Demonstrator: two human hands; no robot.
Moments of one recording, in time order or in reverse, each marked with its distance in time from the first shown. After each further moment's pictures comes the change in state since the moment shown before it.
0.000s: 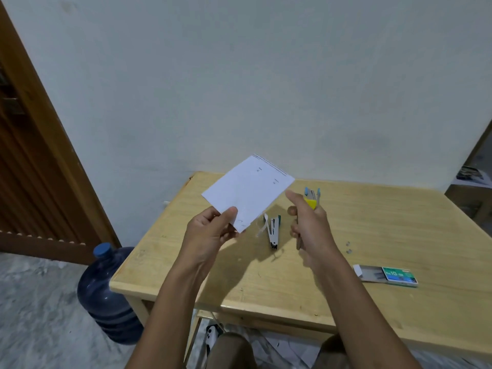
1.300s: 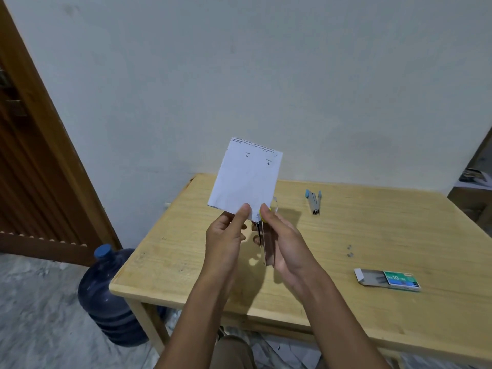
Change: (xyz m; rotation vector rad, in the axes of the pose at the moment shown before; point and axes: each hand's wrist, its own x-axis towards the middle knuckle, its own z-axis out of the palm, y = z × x) left_hand -0.009 -0.013 0.037 0.028 0.157 0.064; right_hand -0.013 0.027 0.025 0.314 -0.447 0.072
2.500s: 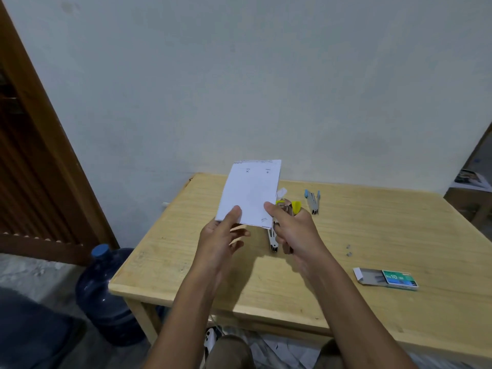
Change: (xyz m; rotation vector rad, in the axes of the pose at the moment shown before) left_hand 0.019 -0.009 -0.023 -0.047 -0.095 -0.177; right_hand 0.001 -0.030 -0.004 -0.393 0.260 -0.027
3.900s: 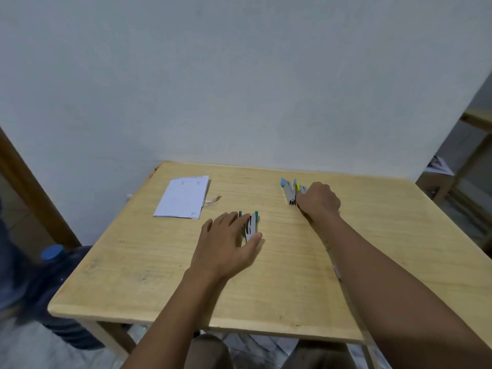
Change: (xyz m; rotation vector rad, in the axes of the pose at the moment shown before) left_hand 0.053 -0.064 0.017 1.421 -0.181 0.506; right_hand 0.158 0.042 -0.119 -1.225 0.492 0.097
